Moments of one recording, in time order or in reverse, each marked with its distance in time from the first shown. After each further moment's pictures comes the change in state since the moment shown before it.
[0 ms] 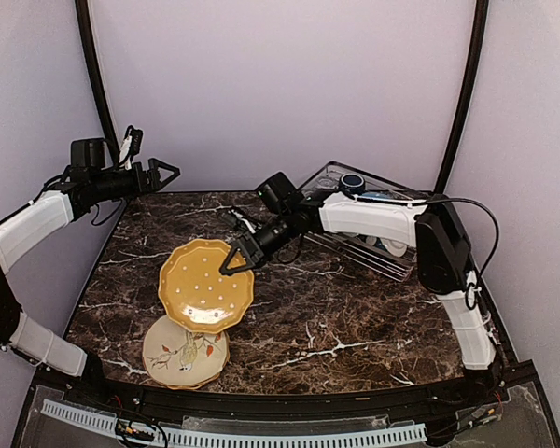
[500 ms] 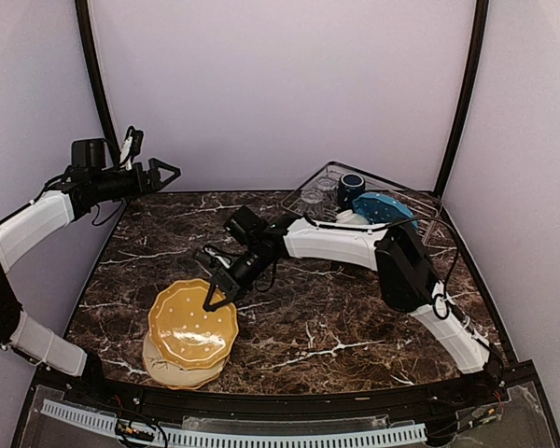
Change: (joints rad) left arm 0.000 0.005 0.000 0.001 0.009 -0.015; right arm 0.103 0.255 0.266 -0.170 0.018 -0.055
